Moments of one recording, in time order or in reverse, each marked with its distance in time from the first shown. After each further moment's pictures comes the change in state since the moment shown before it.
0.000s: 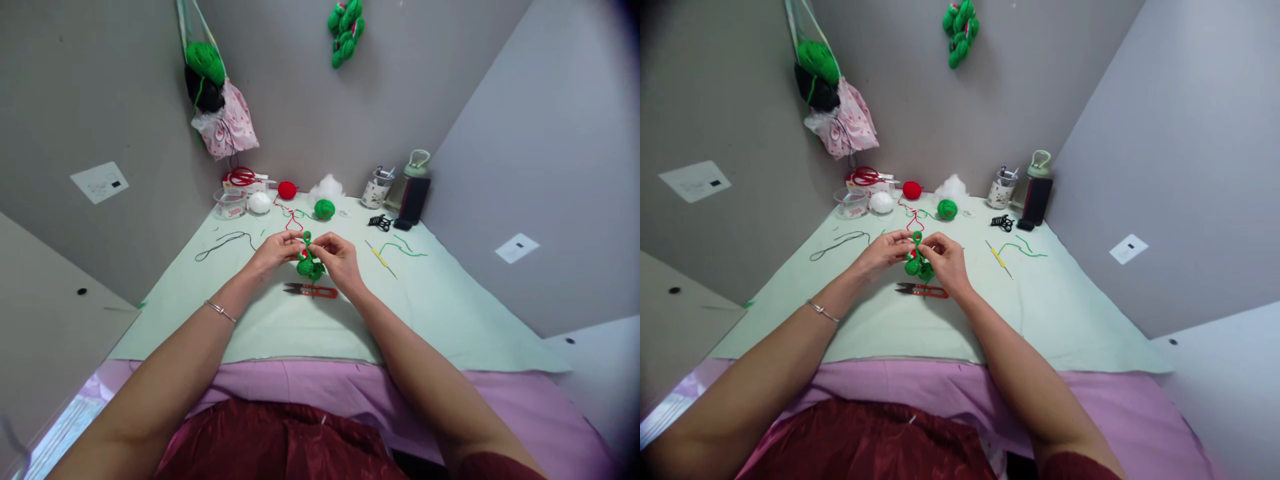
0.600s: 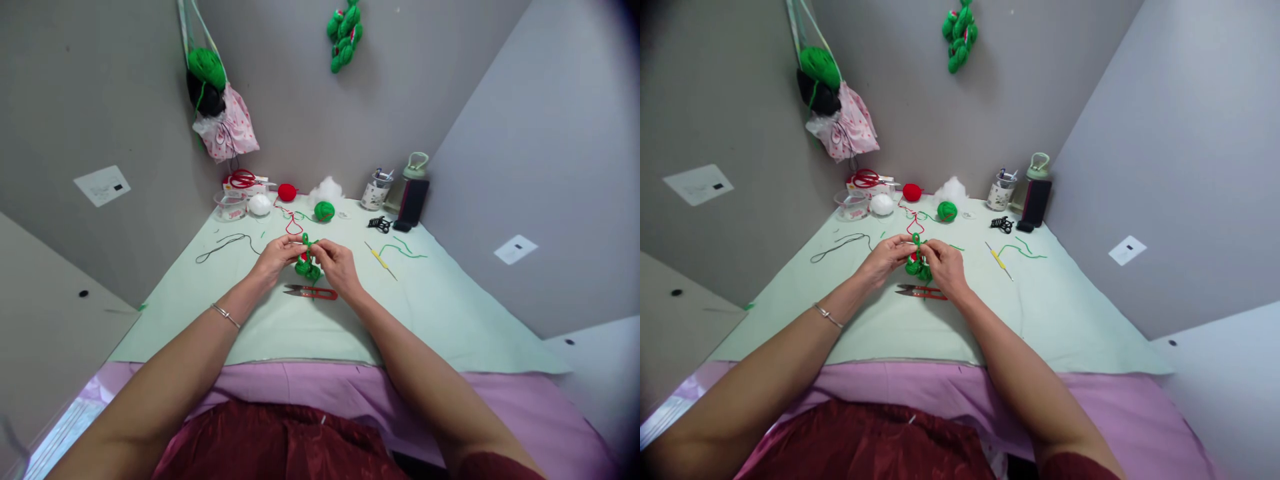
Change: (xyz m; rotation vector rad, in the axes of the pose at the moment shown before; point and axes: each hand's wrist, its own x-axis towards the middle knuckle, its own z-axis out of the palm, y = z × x) left_hand -0.001 -0.009 0.008 -0.070 0.107 -0.001; right_hand -0.003 -0.001 -0.001 -0.318 -0.046 -0.048
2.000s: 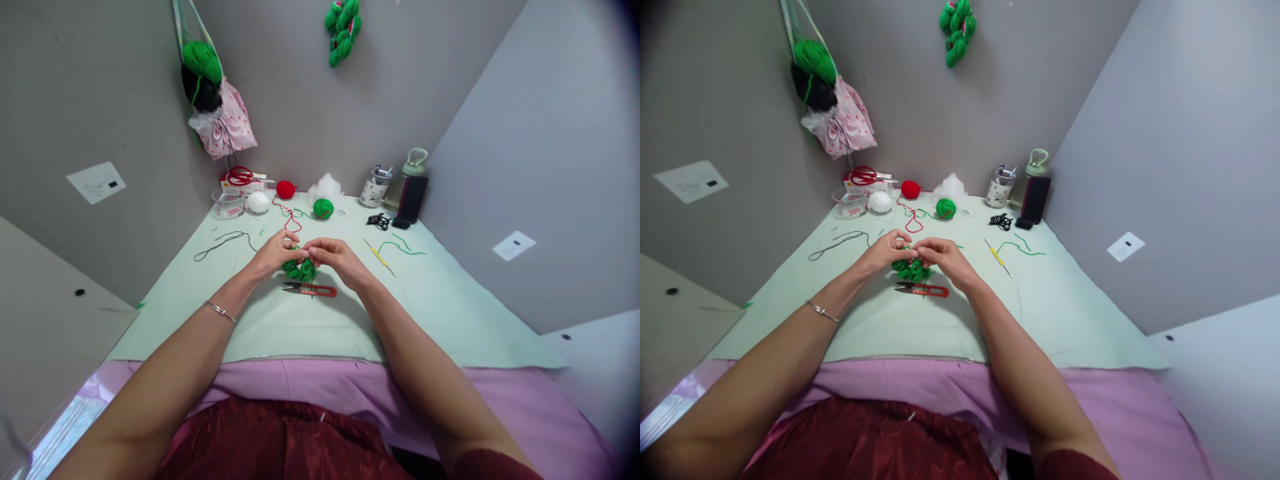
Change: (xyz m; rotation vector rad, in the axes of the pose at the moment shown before) left_hand 0.004 0.006 -0.009 0.302 -0.146 0.030; right_hand 0.010 0.002 -0.019 0.555 -0.372 0.225
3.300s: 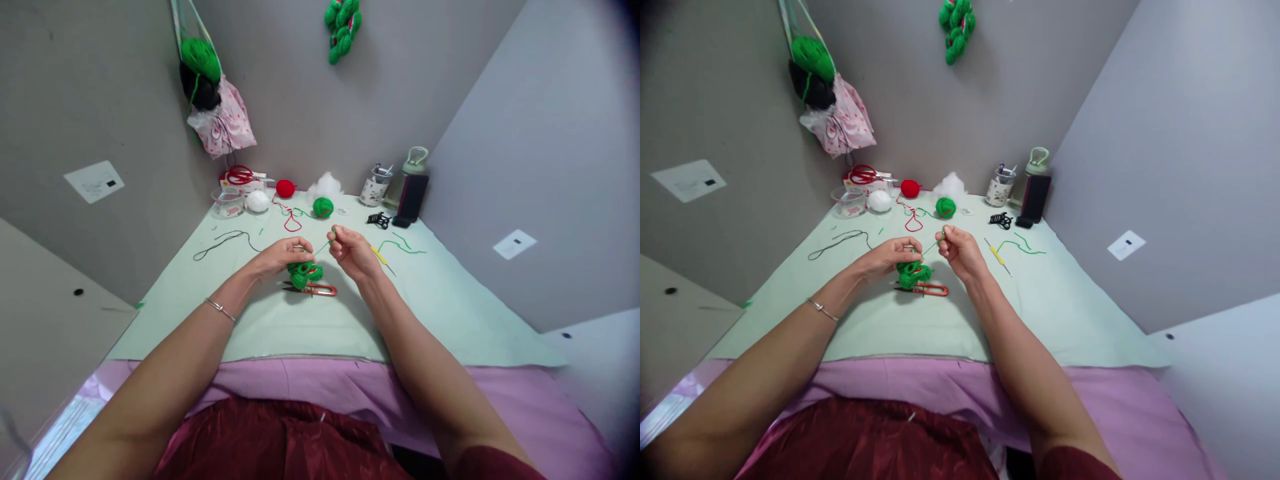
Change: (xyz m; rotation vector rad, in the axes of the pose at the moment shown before) left_hand -0.006 0.007 0.005 -0.160 -0.260 -0.111; right_hand 0.007 -0.003 -0.015 0.549 0.244 0.004
